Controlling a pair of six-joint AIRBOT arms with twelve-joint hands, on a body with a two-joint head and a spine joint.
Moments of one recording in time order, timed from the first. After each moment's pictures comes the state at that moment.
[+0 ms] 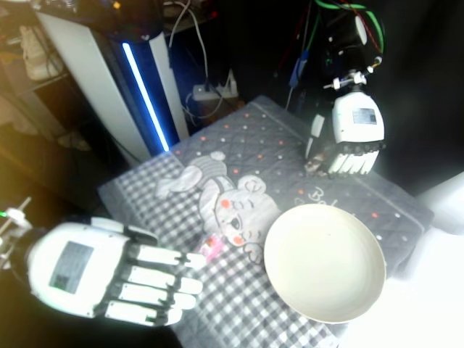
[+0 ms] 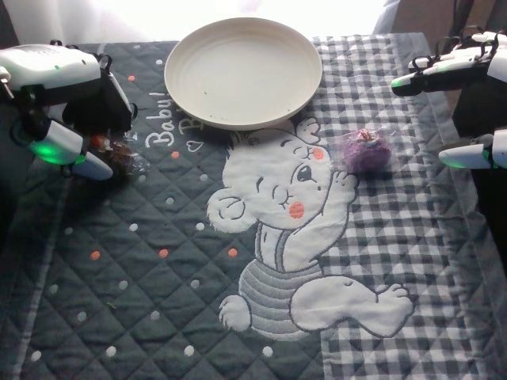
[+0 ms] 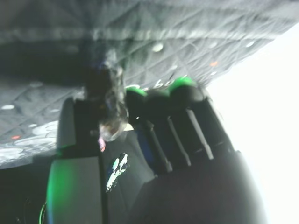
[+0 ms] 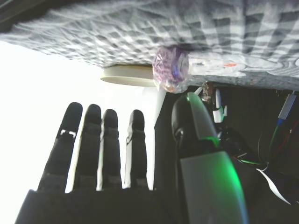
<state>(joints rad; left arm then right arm) 0.54 -1.12 1.42 0.73 -0.26 0.35 -0.96 -0.91 1.37 -0.24 0.83 -0.26</state>
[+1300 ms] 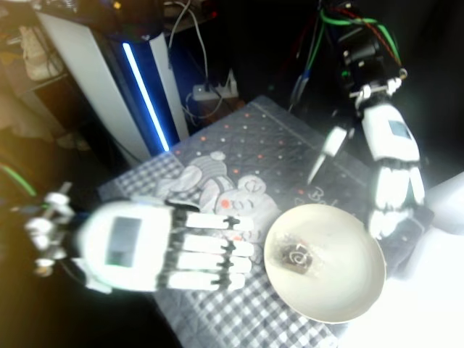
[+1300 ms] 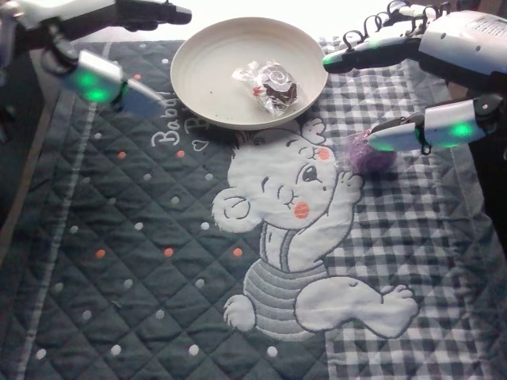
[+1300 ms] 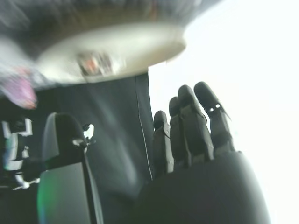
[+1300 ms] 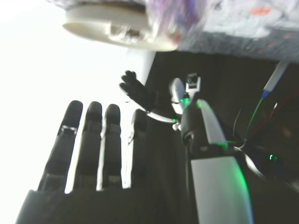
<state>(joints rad) 0.49 -1.22 1.56 0.47 -0.41 0.34 -0.79 -1.03 1.45 -0.40 0.83 -0.19</state>
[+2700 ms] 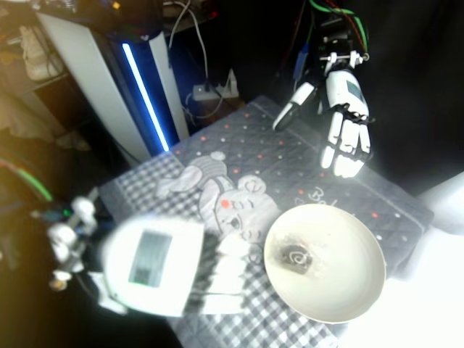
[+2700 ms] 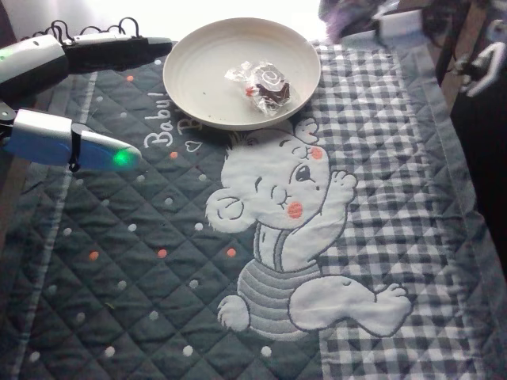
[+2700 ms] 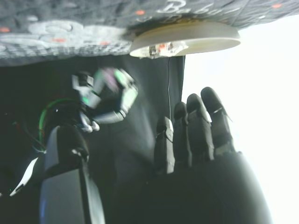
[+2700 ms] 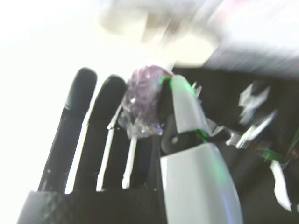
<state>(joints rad) 0.73 -1.04 1.32 0.24 -0.74 0.39 -0.54 -1.19 1.62 -0.42 0.72 -0.23</state>
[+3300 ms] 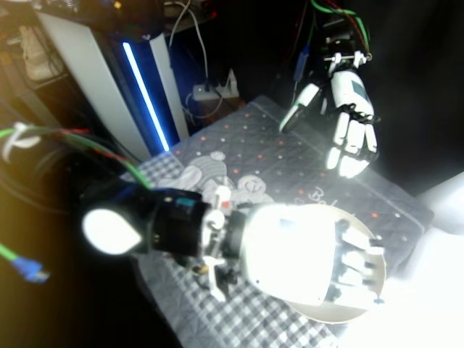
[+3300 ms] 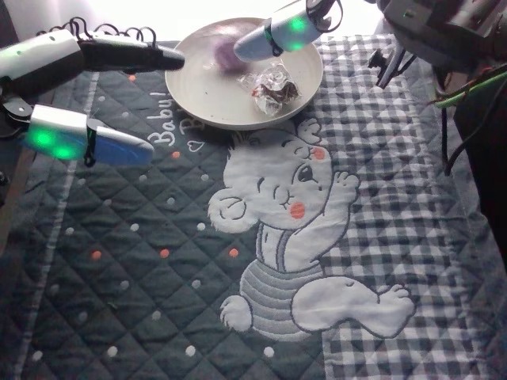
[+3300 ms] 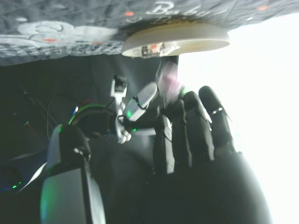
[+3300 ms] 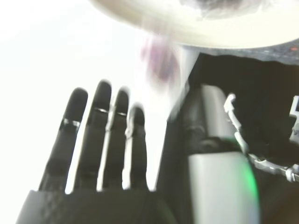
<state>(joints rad) 0.71 -1.08 1.35 0.26 -0.73 0.39 -0.42 -1.49 1.87 -0.47 0.45 -0.23</state>
